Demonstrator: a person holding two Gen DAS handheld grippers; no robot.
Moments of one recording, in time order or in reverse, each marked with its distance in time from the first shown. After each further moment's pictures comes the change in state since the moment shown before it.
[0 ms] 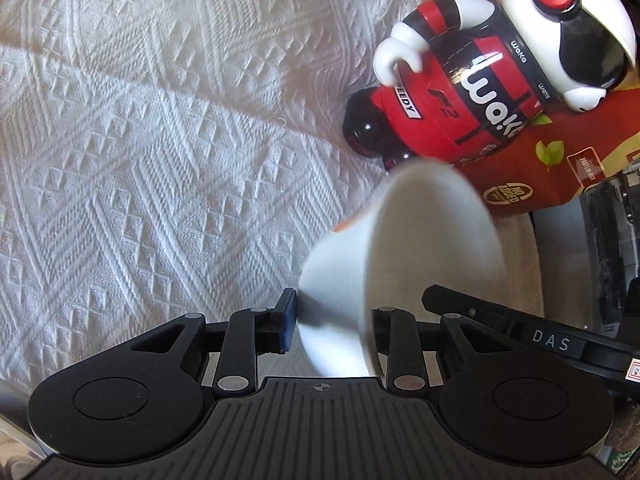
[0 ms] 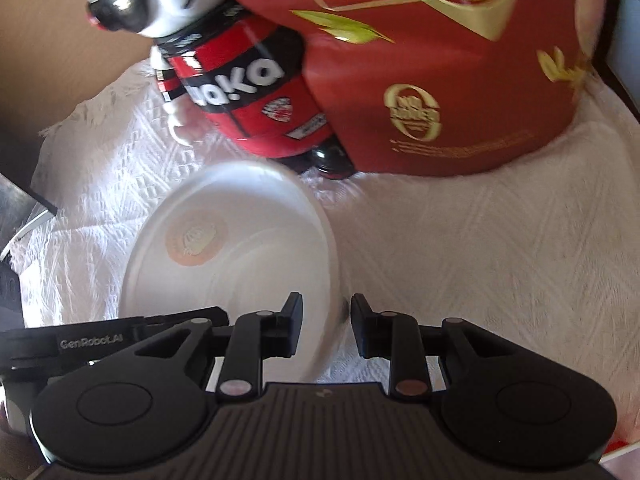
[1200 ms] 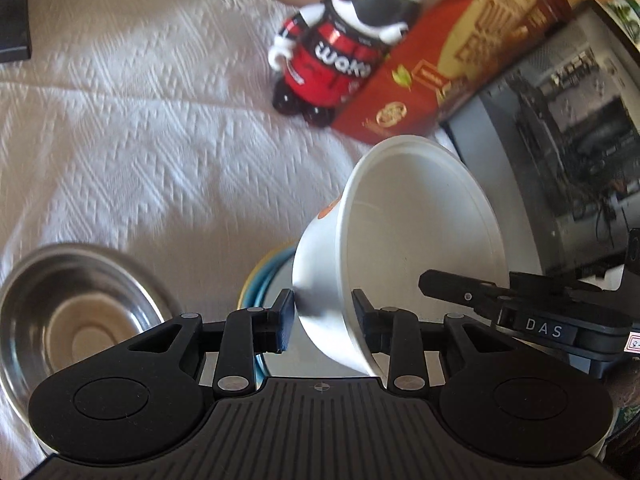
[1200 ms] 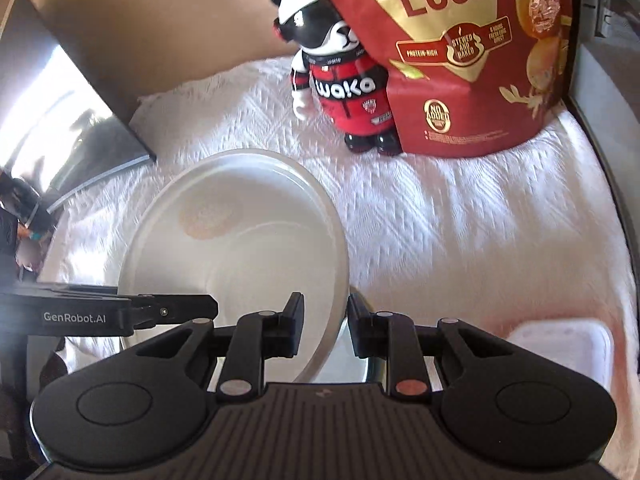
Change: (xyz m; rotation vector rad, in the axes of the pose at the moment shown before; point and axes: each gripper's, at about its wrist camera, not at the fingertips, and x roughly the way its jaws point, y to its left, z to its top) left arm -0.136 -0.046 -0.098 0.214 0.009 0.012; right arm -0.133 0.040 -0.098 -0.145 -0.076 0.050
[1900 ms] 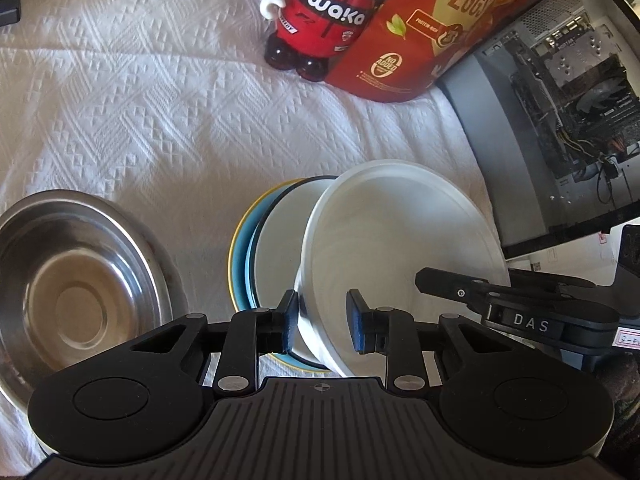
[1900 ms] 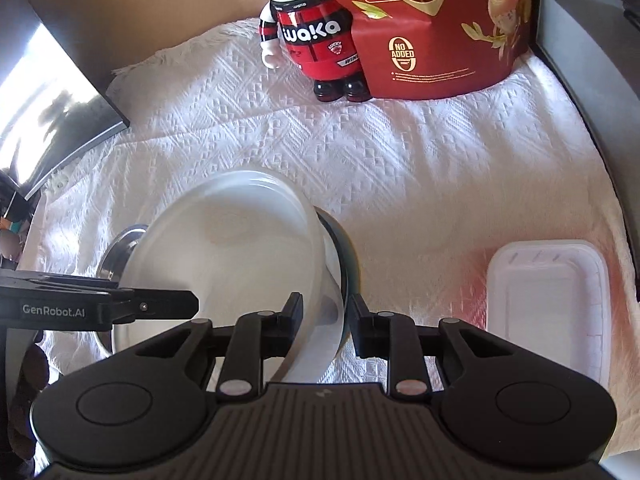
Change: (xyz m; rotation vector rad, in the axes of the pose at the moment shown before) left arm 0.011 0.003 -0.026 0.016 0.062 -0.018; right arm 0.006 -0.011 -0.047 0.050 0.043 -0.055
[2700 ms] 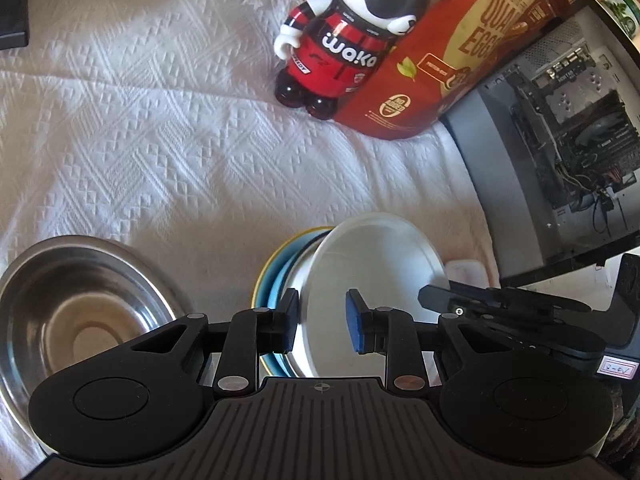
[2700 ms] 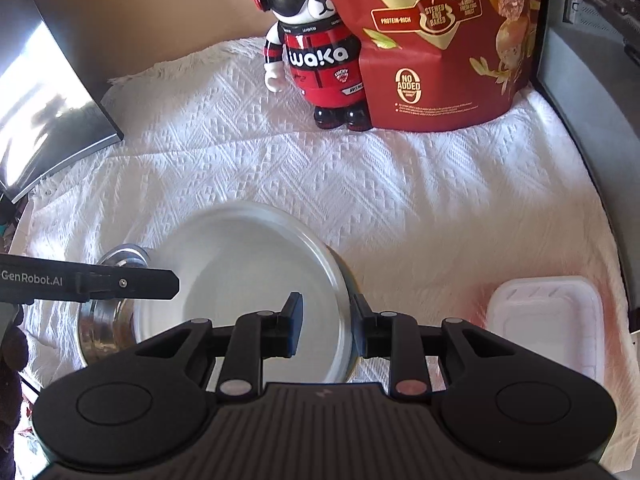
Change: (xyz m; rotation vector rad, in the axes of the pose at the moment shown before) left arm -0.010 0.017 0.021 -0.015 -0.065 -0.011; right arm 0.003 0.017 0.010 -0.039 -0.076 -0.060
